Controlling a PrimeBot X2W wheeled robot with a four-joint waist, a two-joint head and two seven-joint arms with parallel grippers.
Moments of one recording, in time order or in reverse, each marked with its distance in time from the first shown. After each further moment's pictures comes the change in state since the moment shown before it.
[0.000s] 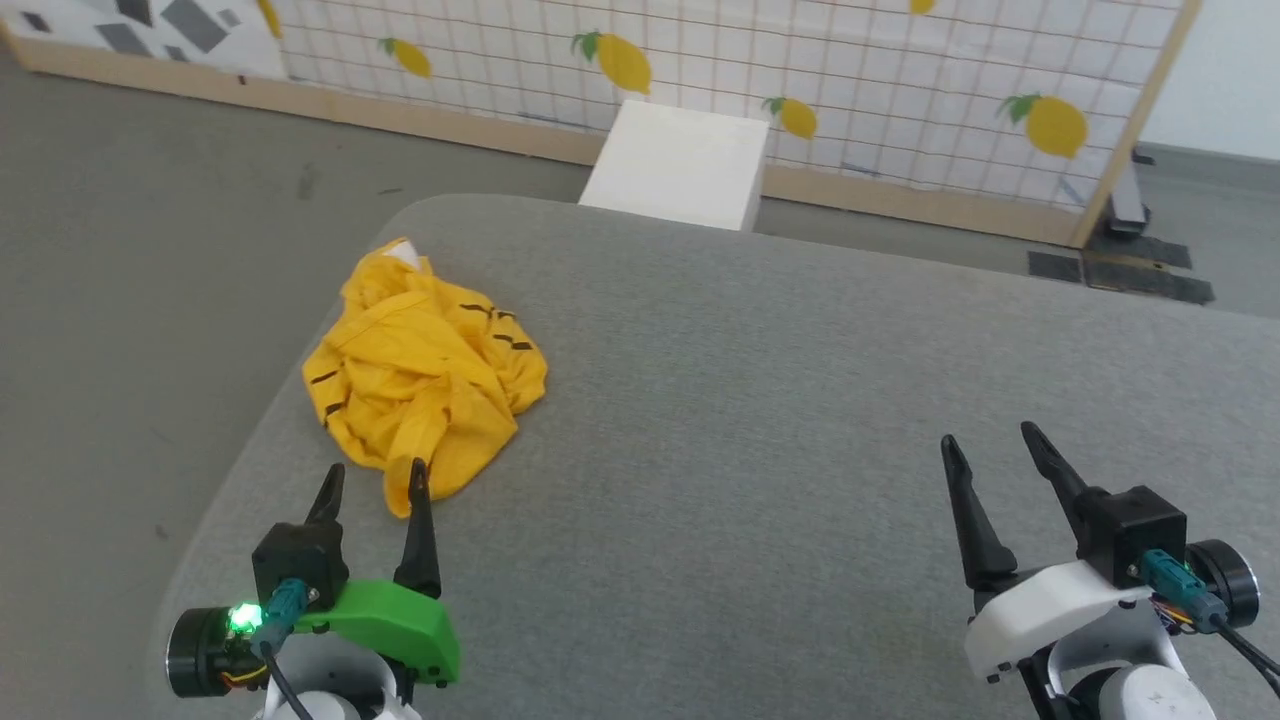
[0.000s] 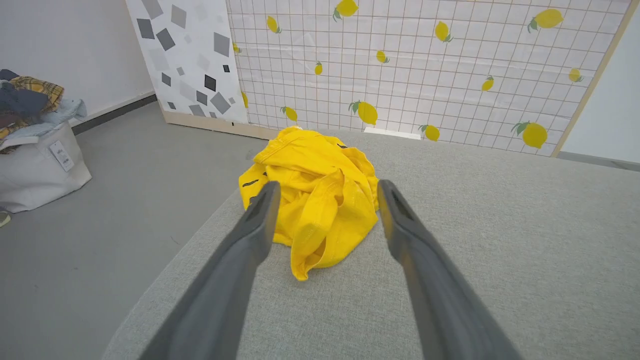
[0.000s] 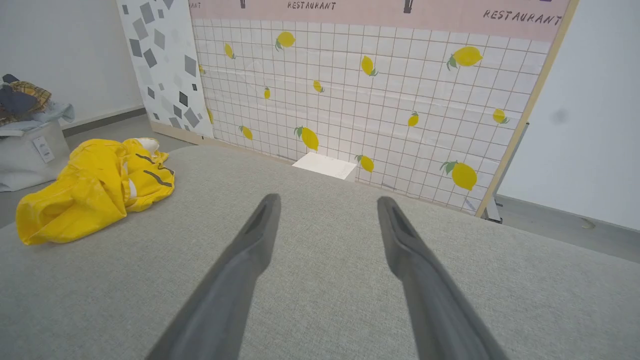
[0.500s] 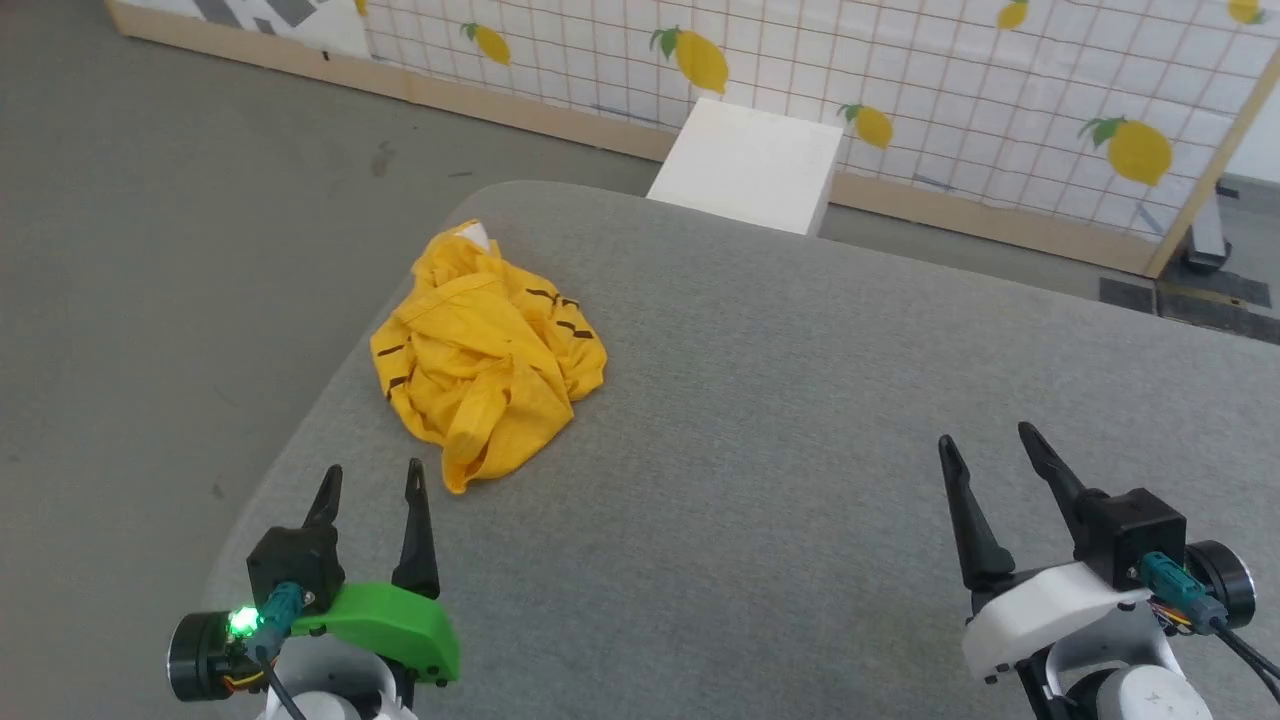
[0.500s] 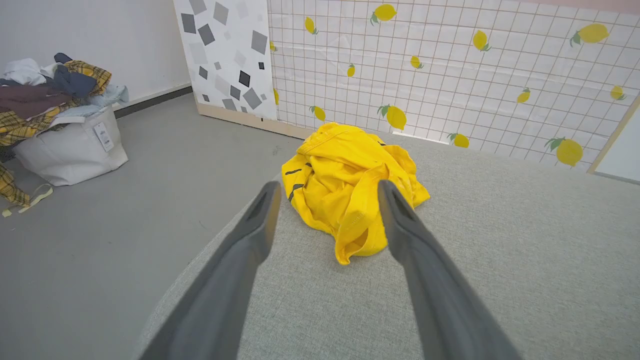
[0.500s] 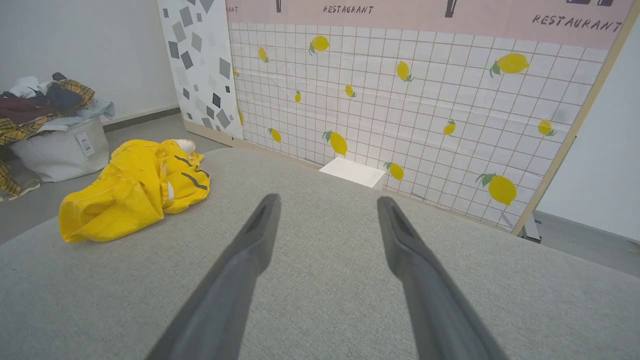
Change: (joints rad) left arm -0.005 0.016 -0.020 0.019 -0.045 0.023 -0.029; right arm 0.000 0.000 0.005 0.007 0.009 0.000 -0.014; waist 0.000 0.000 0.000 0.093
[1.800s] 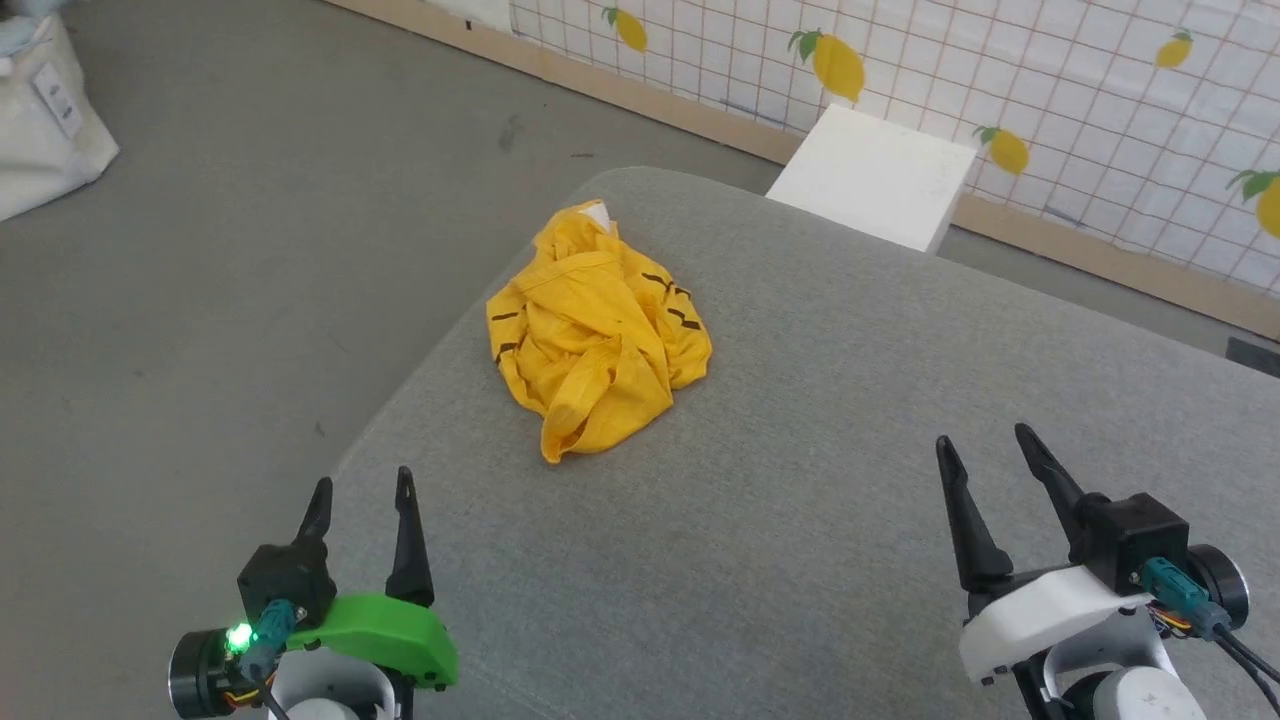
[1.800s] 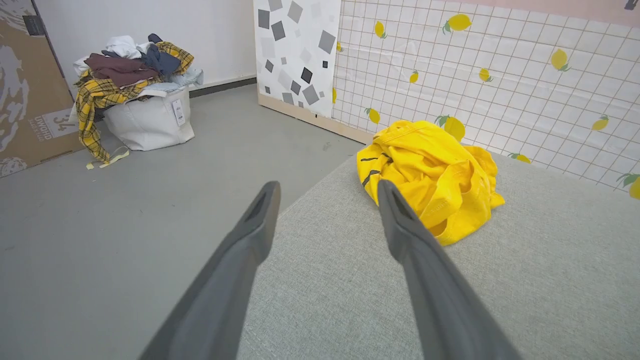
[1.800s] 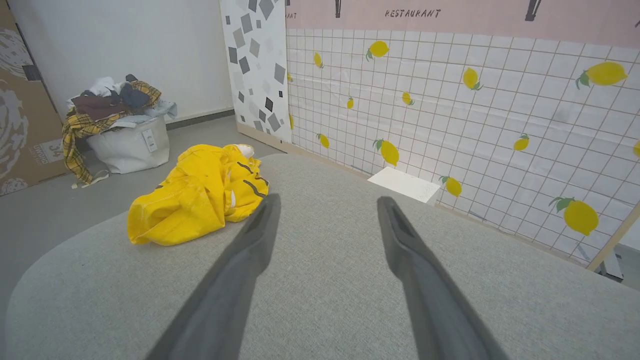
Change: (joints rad) left arm -0.005 0.038 -0.053 0.054 -0.095 0.070 -0.080; right arm -0.001 0.000 0.005 0.018 0.026 0.000 -0.031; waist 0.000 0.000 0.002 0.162
